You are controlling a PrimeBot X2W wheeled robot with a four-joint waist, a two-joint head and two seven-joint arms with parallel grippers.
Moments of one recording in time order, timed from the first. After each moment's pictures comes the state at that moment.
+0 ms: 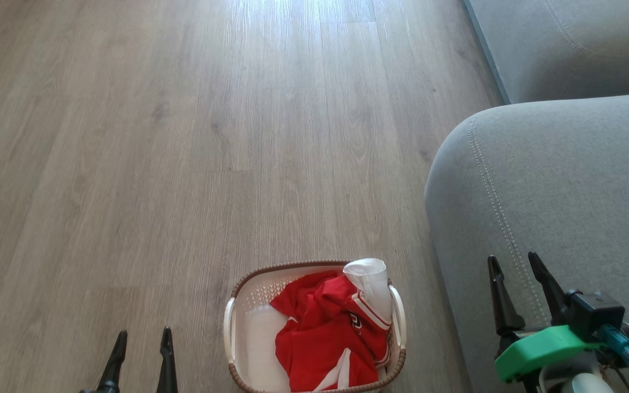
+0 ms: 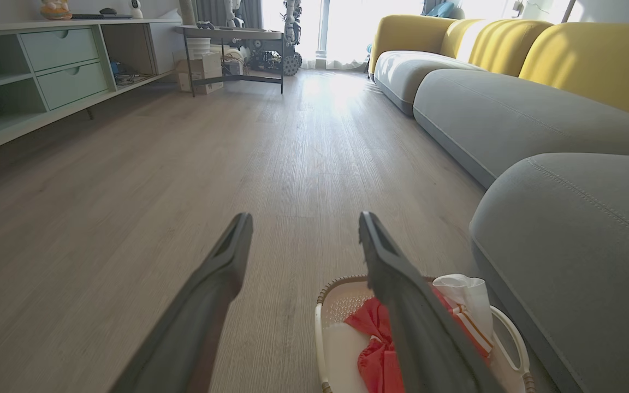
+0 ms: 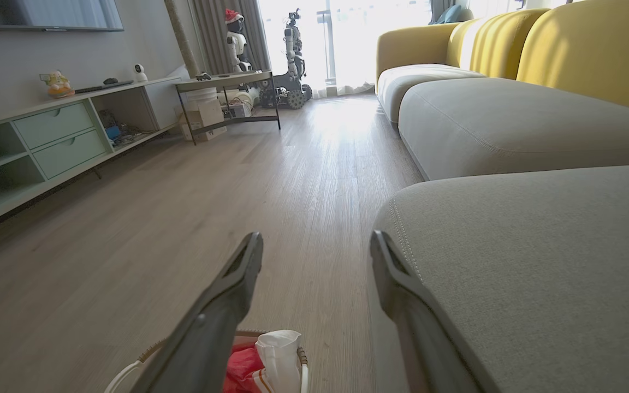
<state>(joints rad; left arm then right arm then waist) 0.14 0.04 -0.08 0.21 -0.14 0.03 -0.25 0.04 -0.05 -0.02 0.24 0.17 0.13 -0.25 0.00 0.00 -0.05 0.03</state>
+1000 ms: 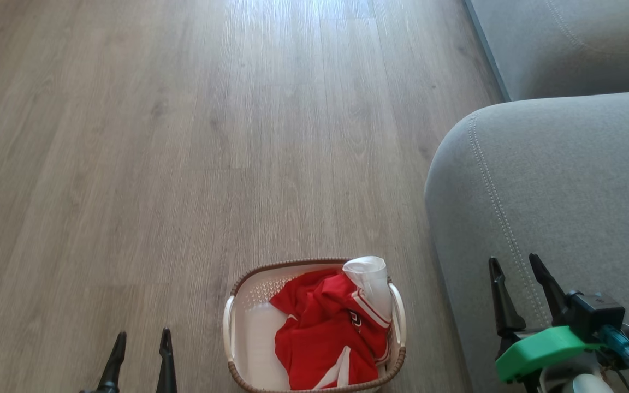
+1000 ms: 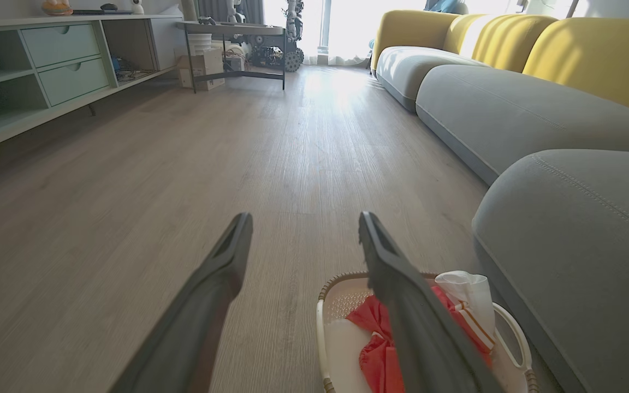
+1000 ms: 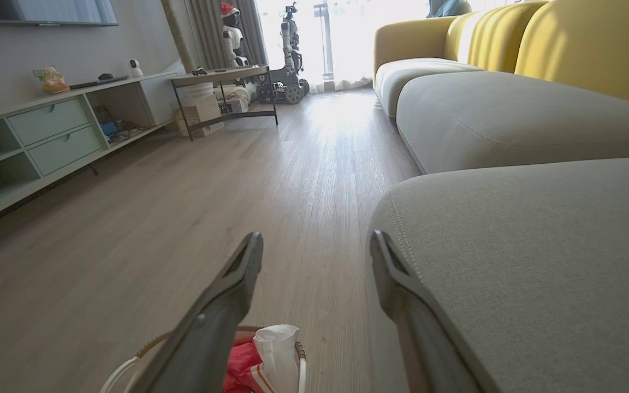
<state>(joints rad) 0.14 0.04 -0.08 0.21 -0.14 0.03 -0.25 0.04 -0.05 -0.02 0.25 0.17 0.13 -0.25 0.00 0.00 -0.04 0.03</state>
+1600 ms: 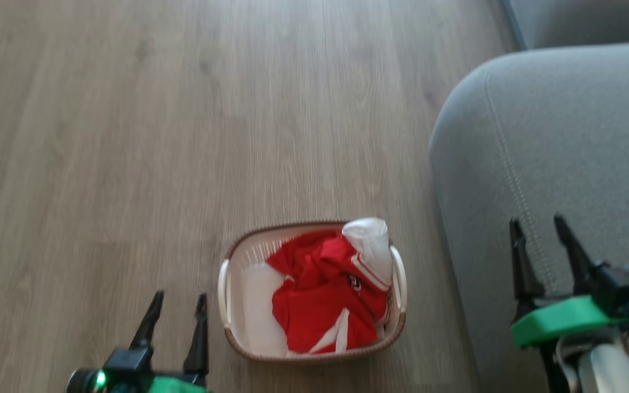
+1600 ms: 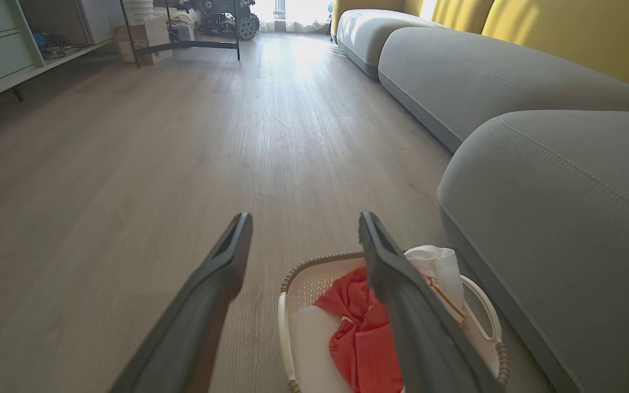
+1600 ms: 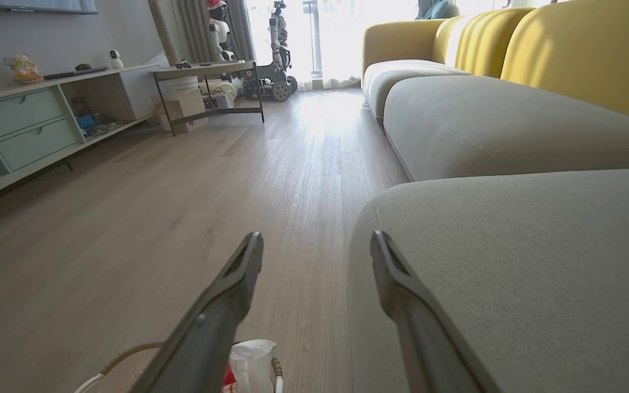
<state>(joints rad) 0.02 0.04 -0.16 0.27 -0.12 0.00 -0.25 0.00 -0.05 -0.07 0.17 0.13 0.13 -0.25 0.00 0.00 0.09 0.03</state>
